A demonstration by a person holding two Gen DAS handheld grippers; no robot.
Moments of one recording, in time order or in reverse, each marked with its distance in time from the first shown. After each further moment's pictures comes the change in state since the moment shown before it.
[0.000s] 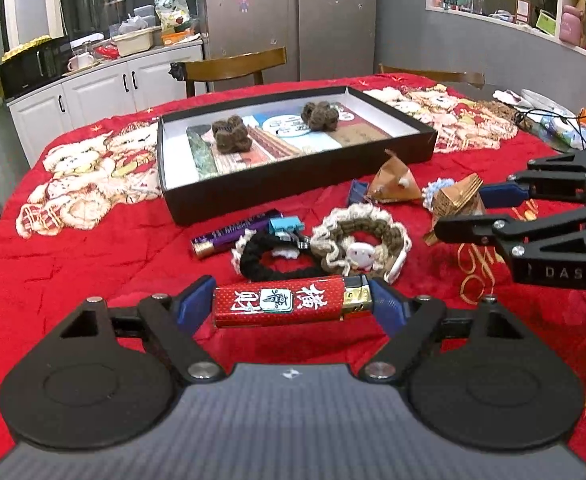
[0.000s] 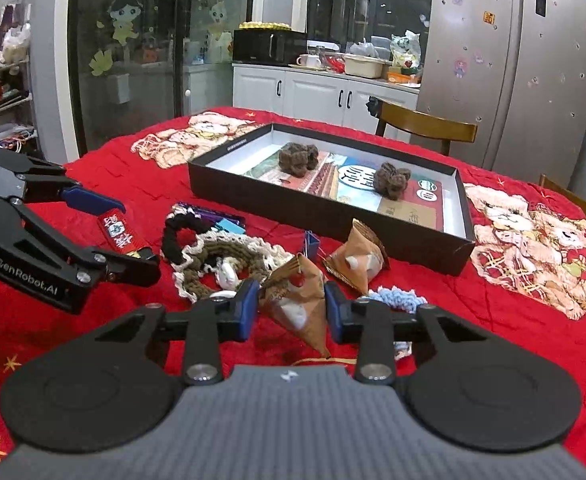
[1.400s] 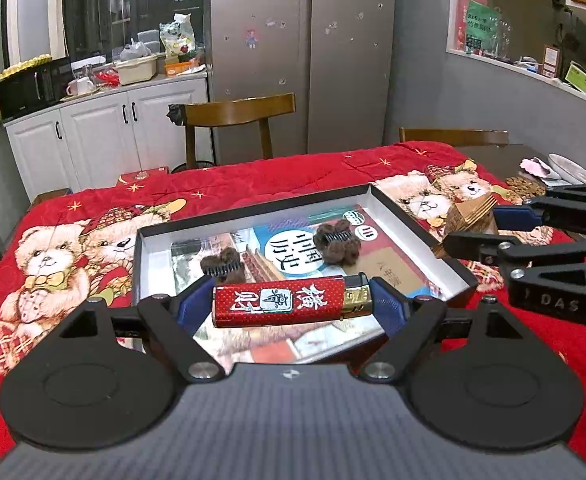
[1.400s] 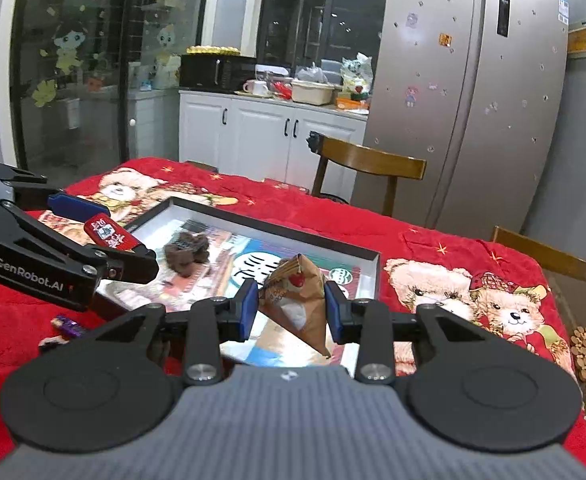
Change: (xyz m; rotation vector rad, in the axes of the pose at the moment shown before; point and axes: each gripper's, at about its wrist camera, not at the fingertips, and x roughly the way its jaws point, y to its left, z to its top) left arm 0.079 0.013 0.151 -0.042 -0.072 0.007; right arm 0.049 -0.090 0.096 0.025 -0.054 -0.144
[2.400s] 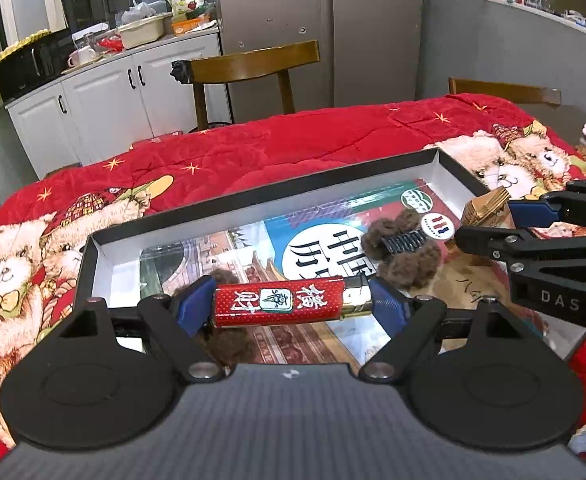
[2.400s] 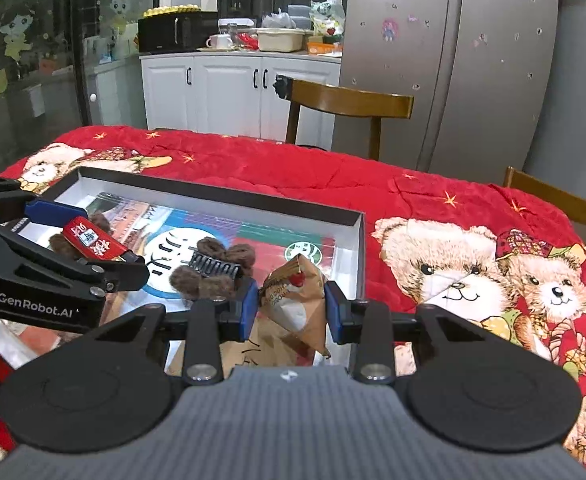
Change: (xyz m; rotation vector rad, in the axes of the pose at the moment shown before) left arm 0.152 0.010 0.021 0.027 0.137 0.085; right arm 0.132 -0.046 -0.009 0.102 0.146 -0.033
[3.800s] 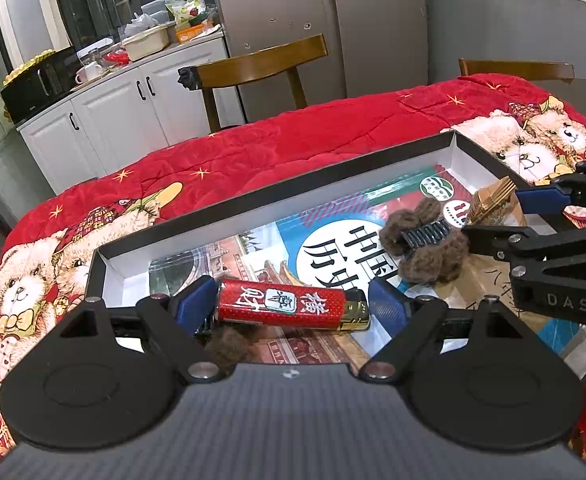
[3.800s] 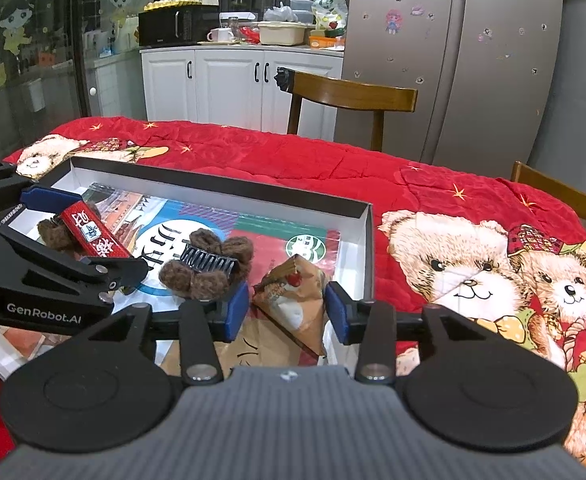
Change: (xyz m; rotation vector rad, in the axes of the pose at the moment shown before) left arm 0.013 -0.008 -0.002 0.075 0.002 0.074; right arm 0.016 0.001 -0.003 -0.004 0.006 0.006
